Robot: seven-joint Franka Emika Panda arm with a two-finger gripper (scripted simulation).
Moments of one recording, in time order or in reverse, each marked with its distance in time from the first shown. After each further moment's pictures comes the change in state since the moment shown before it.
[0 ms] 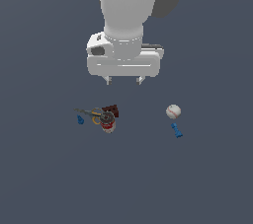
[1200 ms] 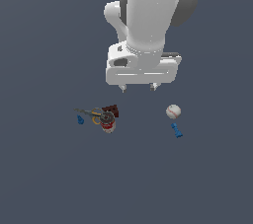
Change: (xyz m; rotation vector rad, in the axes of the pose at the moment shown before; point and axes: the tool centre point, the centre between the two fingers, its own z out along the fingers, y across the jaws) arm 0.014 -0.049 0.017 -0.006 0.002 -0.090
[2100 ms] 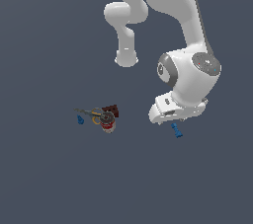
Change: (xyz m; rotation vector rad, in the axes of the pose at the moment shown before) arm 0.044 -0.144 0.157 -0.003 0.007 -0.108
